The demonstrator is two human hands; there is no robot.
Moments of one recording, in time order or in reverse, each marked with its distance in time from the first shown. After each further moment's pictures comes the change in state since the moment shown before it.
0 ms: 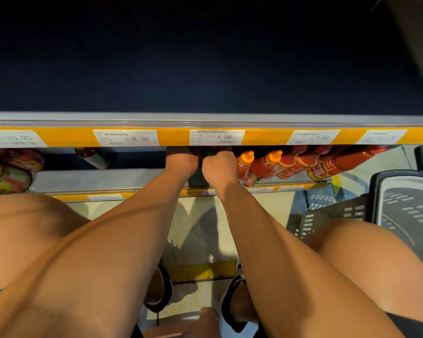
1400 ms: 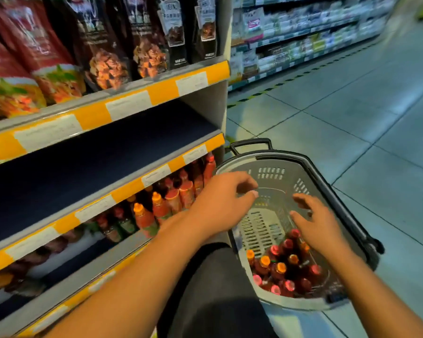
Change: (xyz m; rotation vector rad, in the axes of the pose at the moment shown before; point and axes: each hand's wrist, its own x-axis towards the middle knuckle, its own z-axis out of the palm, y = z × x) left_hand -0.375 0.223 0.038 0.115 -0.567 1.132; right_hand -0.264 0.302 -0.338 0.001 0.718 -0.153
